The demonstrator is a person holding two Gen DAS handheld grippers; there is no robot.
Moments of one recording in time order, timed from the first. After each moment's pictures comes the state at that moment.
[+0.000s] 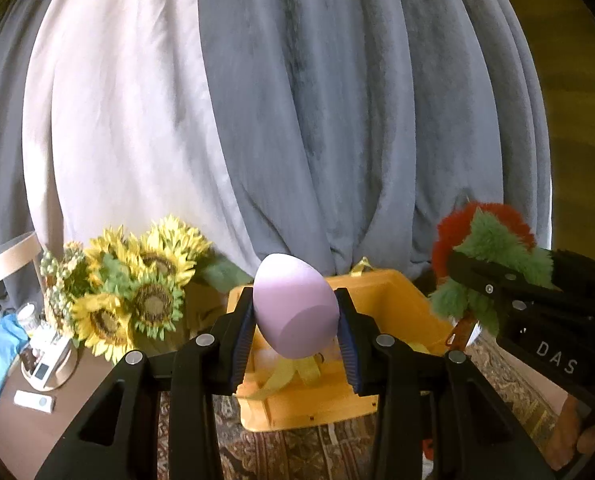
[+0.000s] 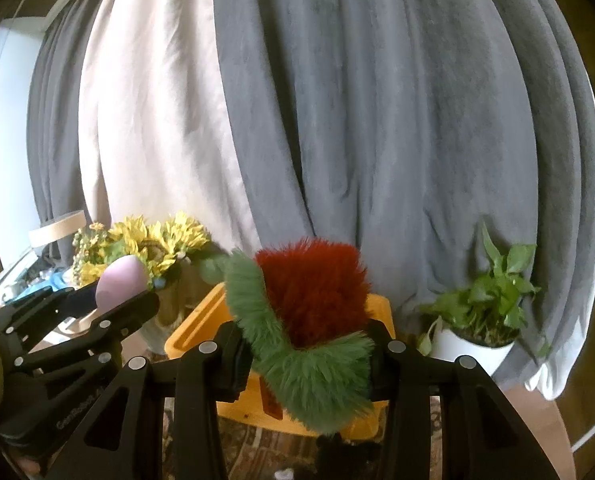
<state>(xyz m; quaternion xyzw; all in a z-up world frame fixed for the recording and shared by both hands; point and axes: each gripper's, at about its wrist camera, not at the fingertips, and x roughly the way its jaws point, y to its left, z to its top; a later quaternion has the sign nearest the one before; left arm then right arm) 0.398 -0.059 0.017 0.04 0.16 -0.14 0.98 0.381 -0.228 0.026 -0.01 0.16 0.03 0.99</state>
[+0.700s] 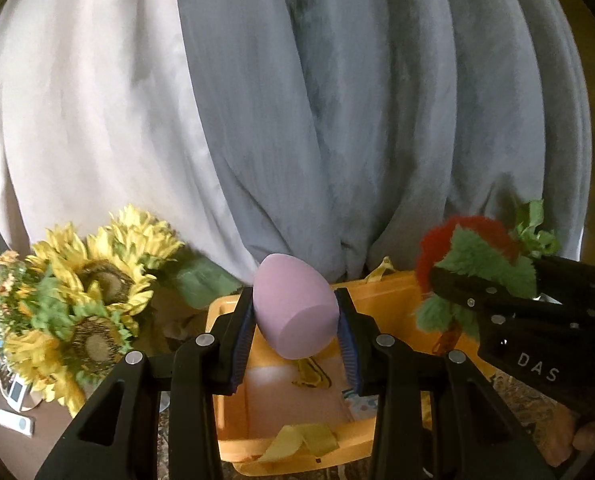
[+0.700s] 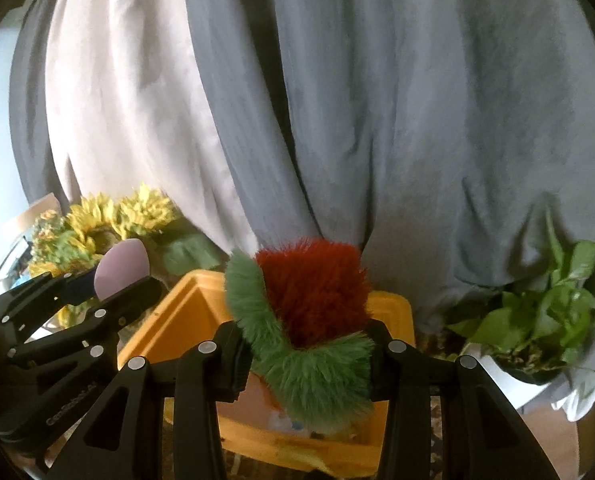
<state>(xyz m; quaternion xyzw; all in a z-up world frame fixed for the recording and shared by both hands) 0.506 -0.085 -0.006 0.05 0.22 -0.15 0.96 0.505 -0.247 -0.003 0.00 0.25 0.06 0.97</state>
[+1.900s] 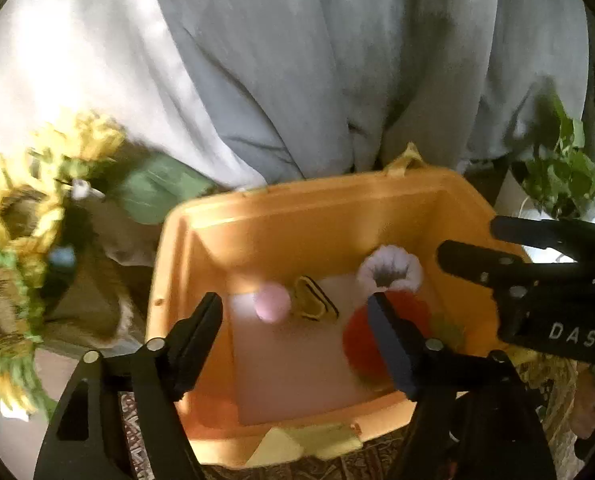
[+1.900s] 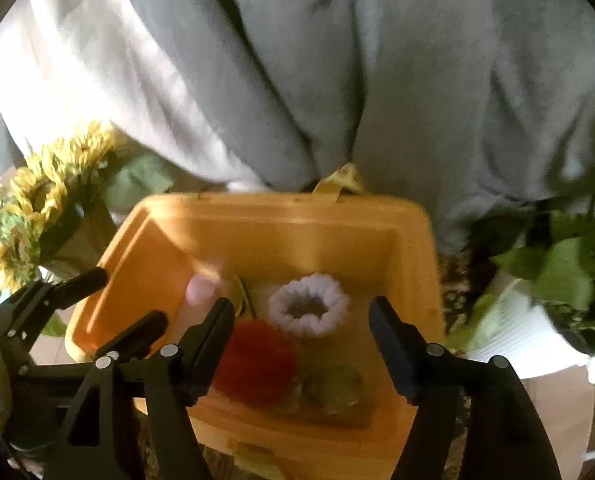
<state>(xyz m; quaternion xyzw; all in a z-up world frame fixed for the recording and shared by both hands) 0.562 -0.106 -0.065 0.08 0.37 -0.15 0.91 0.561 -0.272 -0.062 0.03 0.40 0.05 0.91</state>
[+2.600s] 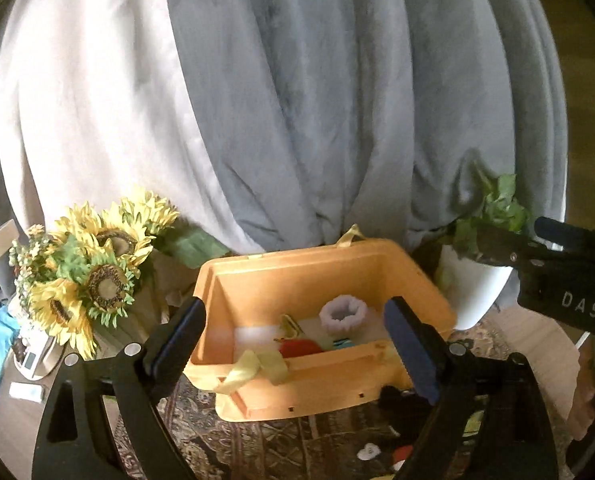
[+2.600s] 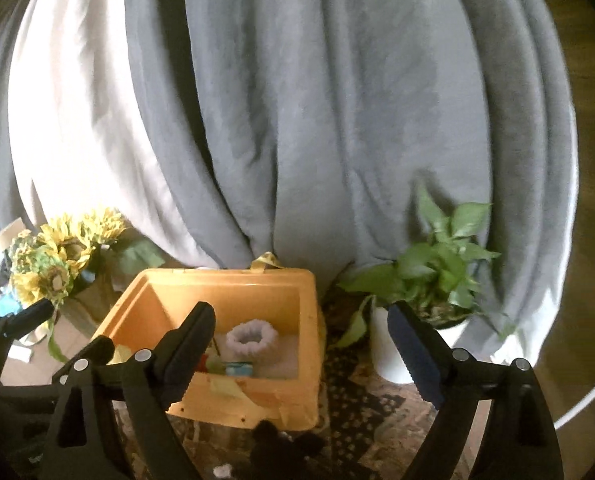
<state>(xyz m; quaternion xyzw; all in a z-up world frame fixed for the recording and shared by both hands) 0.428 -0.104 -0.005 0.05 0.22 -0.14 0.96 0.414 -0.303 0.009 0.02 0.22 -0.06 0.97</state>
